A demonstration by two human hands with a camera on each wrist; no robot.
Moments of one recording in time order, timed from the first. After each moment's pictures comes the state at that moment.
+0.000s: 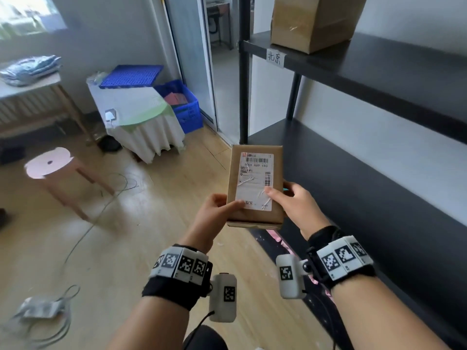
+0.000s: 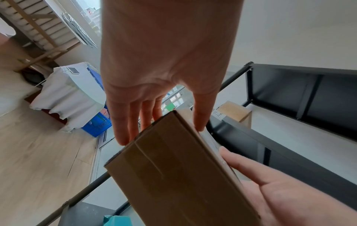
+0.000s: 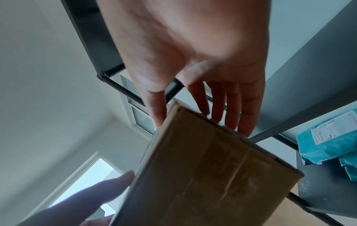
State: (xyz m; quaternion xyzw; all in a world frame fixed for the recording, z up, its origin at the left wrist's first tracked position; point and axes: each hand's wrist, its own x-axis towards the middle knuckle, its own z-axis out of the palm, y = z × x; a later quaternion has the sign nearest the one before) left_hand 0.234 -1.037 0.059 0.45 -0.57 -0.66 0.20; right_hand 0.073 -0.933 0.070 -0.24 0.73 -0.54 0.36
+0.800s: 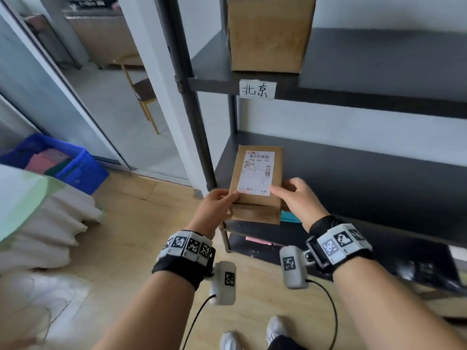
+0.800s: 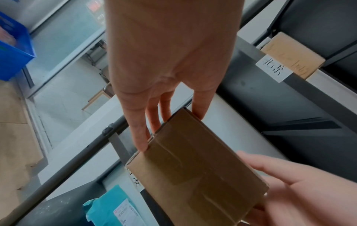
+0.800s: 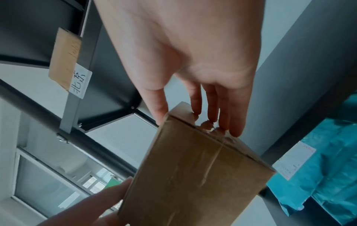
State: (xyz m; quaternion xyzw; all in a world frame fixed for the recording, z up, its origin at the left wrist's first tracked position) left_hand 0.079 -1.300 0.045 0.28 -0.69 -0.66 -0.05; right_hand 0.017 -1.111 0.051 0.04 0.81 -0.56 0.18
